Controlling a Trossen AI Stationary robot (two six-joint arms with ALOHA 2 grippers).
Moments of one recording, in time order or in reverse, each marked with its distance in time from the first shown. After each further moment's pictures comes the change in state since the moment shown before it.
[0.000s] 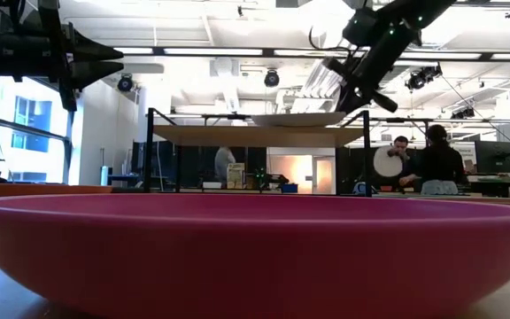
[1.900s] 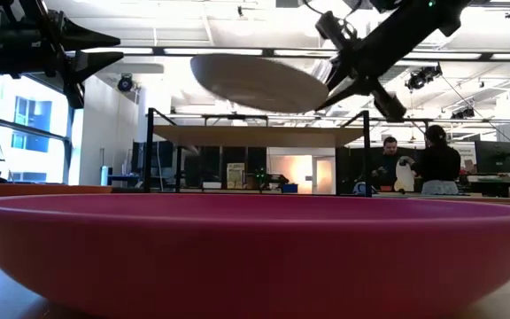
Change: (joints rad) left arm 0.000 0.000 0.000 0.000 0.210 -0.089; right arm 0.674 -0.105 -0.319 0.390 0.273 0.636
